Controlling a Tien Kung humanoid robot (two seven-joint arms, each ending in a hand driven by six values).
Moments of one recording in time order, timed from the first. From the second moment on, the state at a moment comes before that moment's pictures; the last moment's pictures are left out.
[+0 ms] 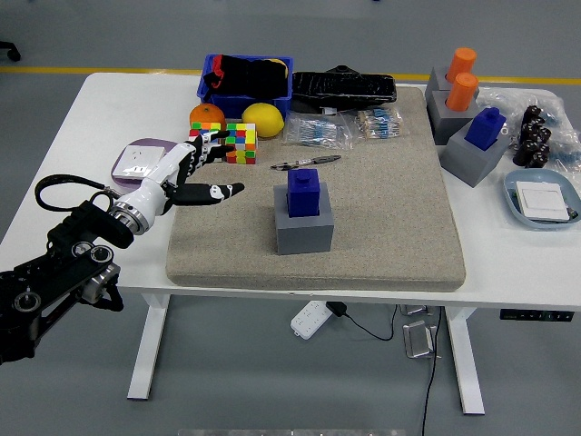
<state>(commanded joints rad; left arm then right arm) -0.57 0.37 -0.67 -1.20 0.95 0.16 -0.10 0.06 -0.42 1.58 0.25 -1.83 0.23 -0.01</state>
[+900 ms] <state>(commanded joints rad) -0.61 0.20 -0.56 -1.13 0.93 0.29 -0.16 0.05 -0.41 1.56 0.25 -1.83 0.23 -0.01</state>
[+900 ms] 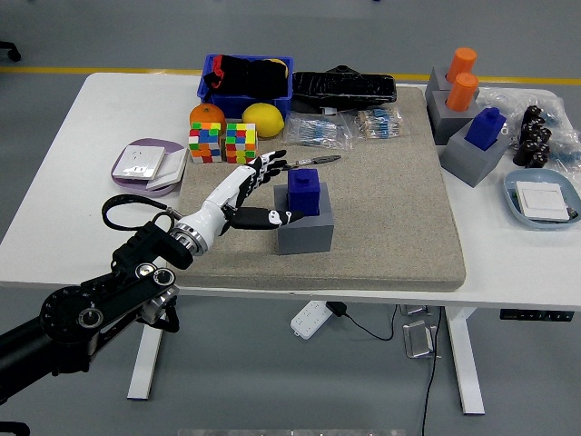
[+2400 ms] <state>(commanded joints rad) -0.64 0.11 -0.49 -1.03 0.93 0.37 -0.20 0.05 -0.41 1.56 0.25 -1.82 0.24 -0.01</state>
